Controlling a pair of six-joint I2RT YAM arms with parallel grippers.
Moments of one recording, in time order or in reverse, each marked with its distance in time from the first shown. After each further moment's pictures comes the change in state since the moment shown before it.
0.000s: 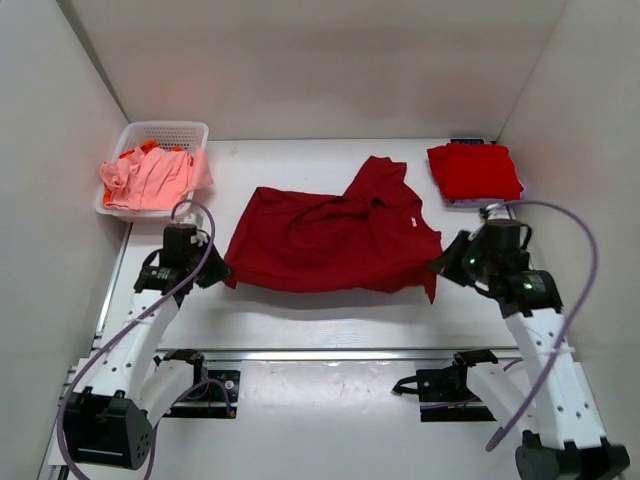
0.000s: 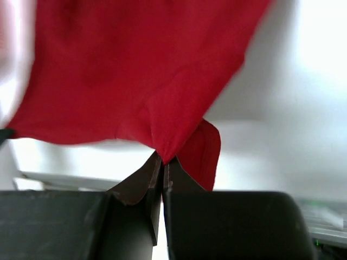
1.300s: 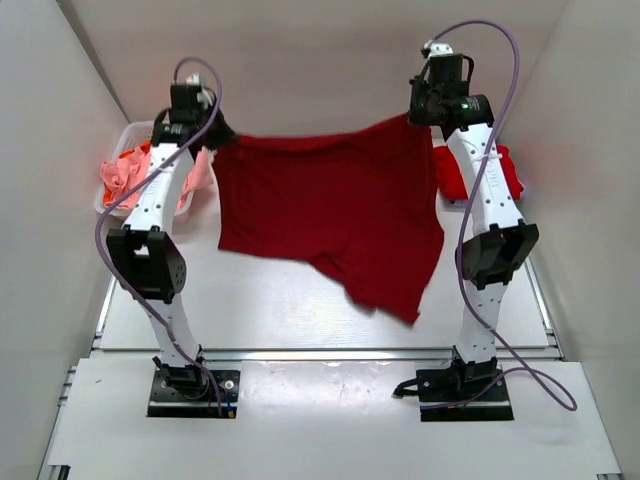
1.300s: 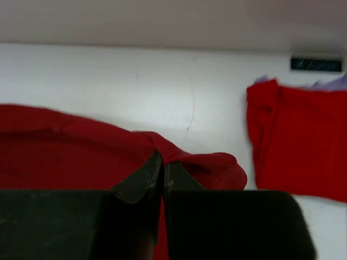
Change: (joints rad) left arm 0.038 0.957 1.211 -0.002 0.003 0.019; right arm 0.081 1.290 1.555 -0.014 0.260 -0.440
